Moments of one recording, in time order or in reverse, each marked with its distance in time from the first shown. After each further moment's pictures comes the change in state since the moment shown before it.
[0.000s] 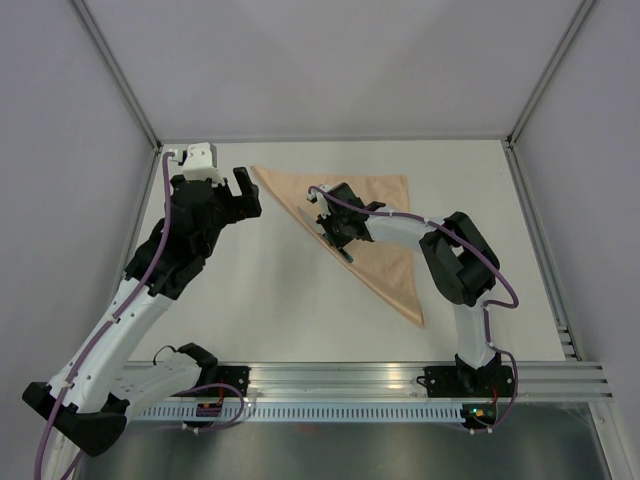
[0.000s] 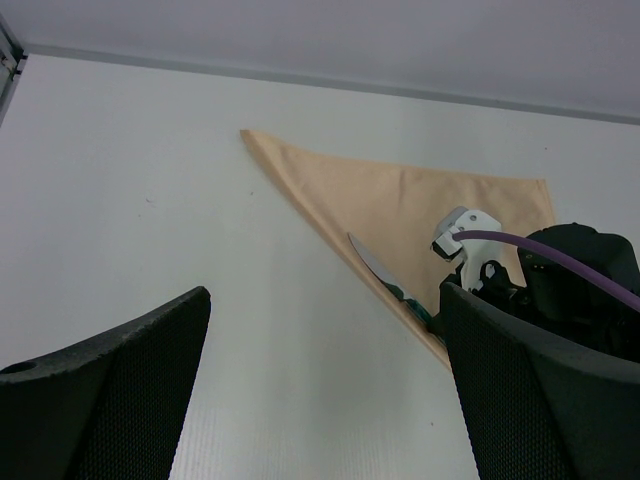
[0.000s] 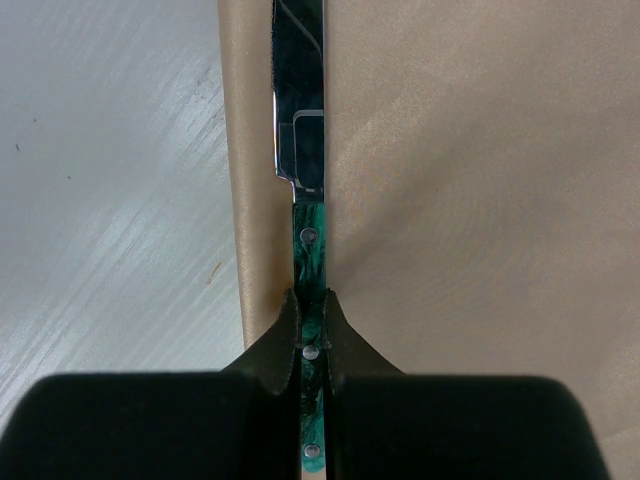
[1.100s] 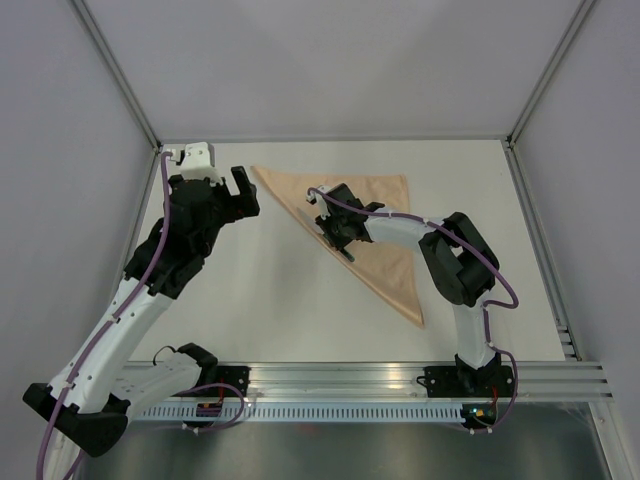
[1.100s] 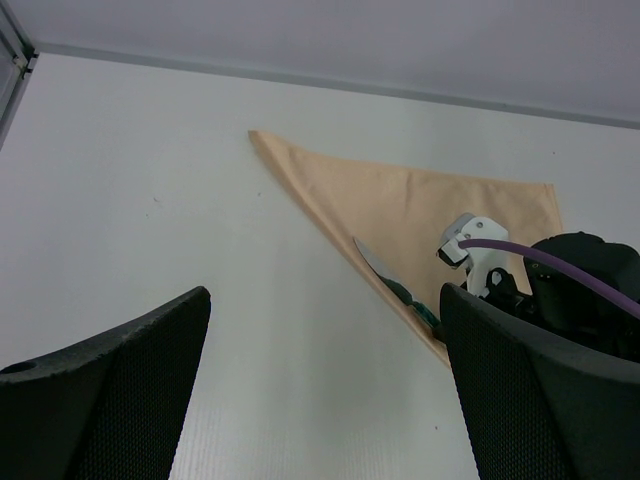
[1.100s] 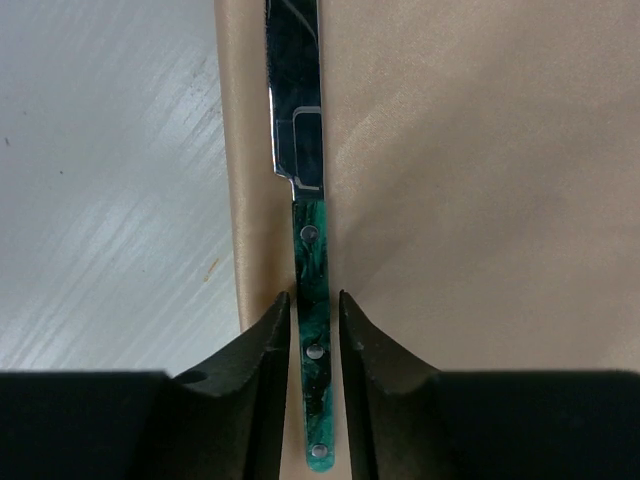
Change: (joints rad) left arm 0.014 0.000 0.000 -0.002 -0.002 0.000; right arm 0.006 0.000 0.000 -0.005 0.018 -0.005
